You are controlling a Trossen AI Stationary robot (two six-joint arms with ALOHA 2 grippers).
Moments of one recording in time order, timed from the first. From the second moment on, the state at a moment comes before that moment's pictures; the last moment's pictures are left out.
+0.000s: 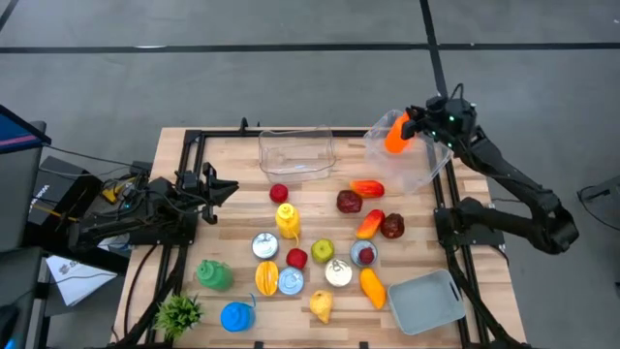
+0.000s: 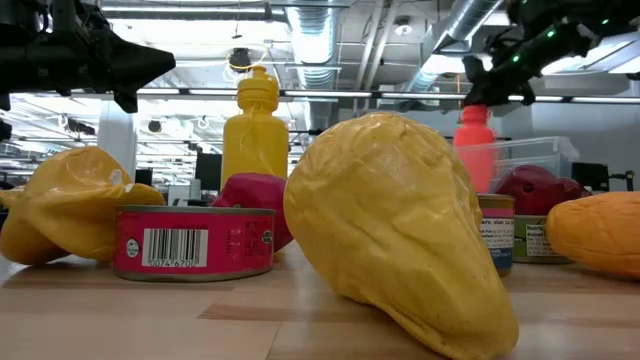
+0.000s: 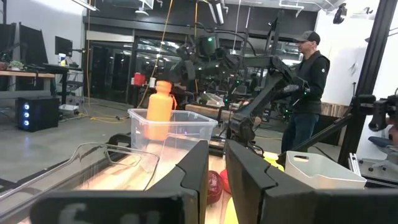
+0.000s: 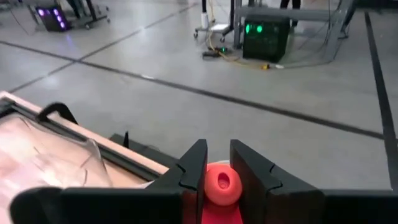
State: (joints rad) left arm 0.27 0.02 0.01 0.22 0.03 -0.15; right arm -0.98 0.91 0.71 -0.12 0.05 0.09
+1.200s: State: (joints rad) left arm 0.27 0.02 0.01 0.22 0.03 -0.15; right arm -0.98 1.19 0.71 0.01 0.05 0.00
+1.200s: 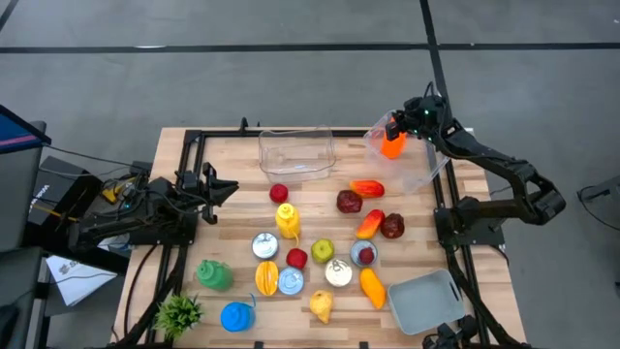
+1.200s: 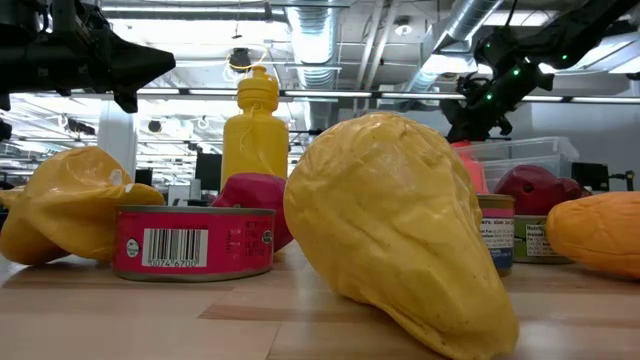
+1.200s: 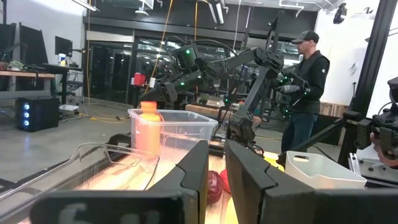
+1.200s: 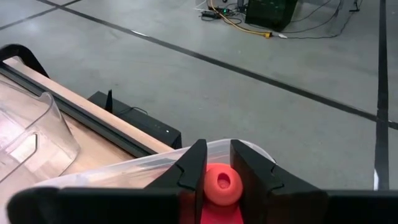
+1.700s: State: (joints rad) left arm 0.27 0.02 0.01 0.22 0.03 -0.15; right arm -0.98 1.19 0.71 0.00 0.05 -0.01
